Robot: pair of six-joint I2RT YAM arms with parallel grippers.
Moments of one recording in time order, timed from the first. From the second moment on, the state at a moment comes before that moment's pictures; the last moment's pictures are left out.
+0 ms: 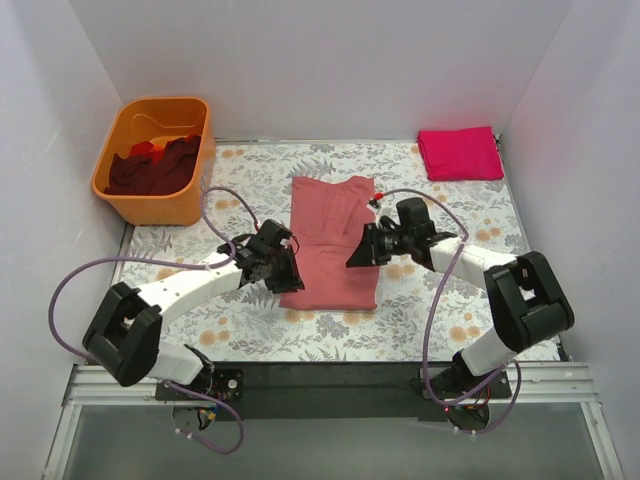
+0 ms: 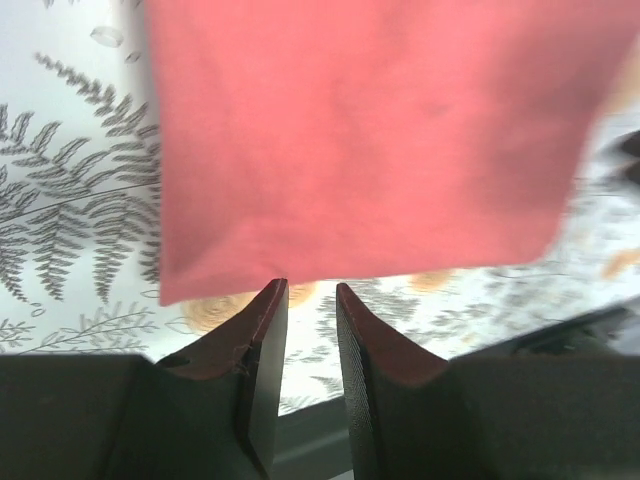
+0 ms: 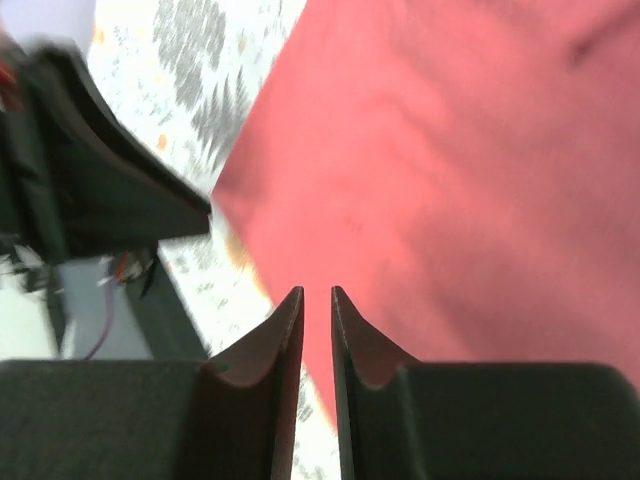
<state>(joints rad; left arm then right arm) -0.68 1.44 0.85 -0.51 0.07 -0.87 0.45 1.59 0.85 0.03 -0.73 0.39</state>
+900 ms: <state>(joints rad) -0.55 1.24 0.59 -0.39 0.25 -0.98 0.22 1.42 0.43 0.12 -0.99 0.50</state>
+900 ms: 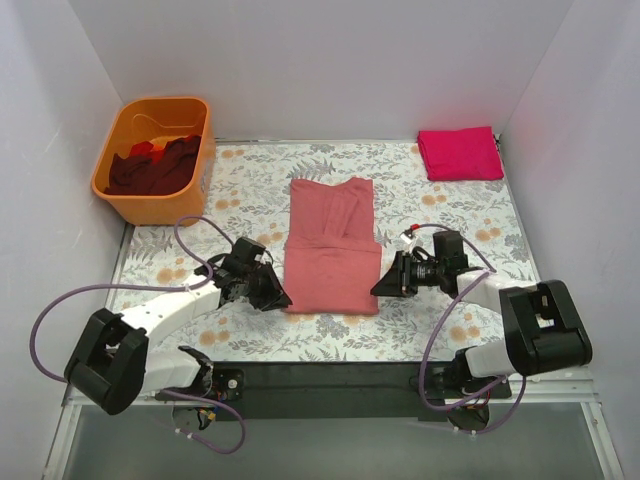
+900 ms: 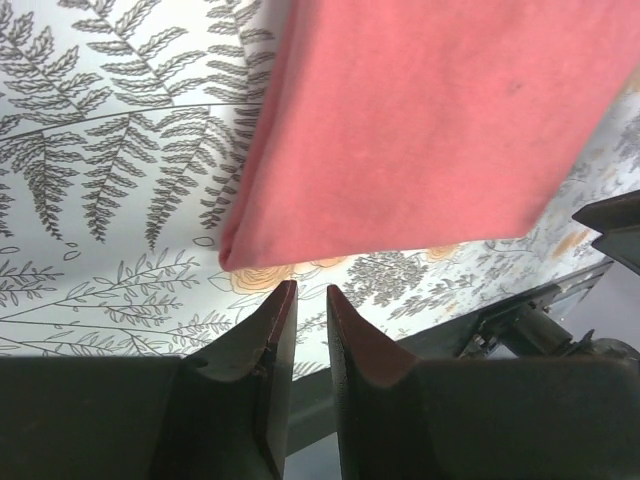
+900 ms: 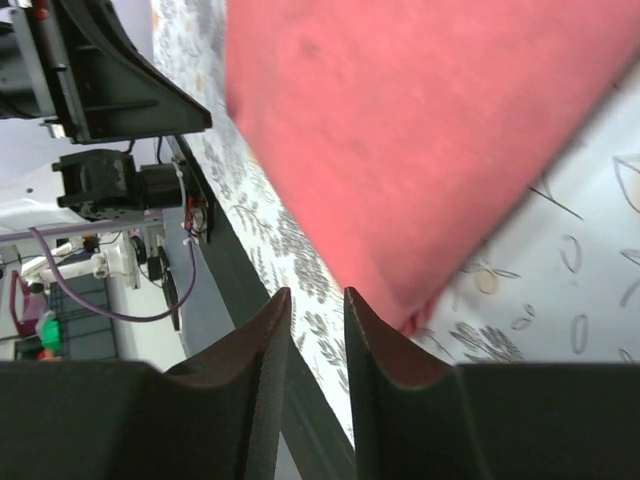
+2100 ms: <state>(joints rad) -0.54 1.18 0.77 -0.68 0.00 -0.86 0.63 1.31 0.73 -0.58 -0.16 0.46</state>
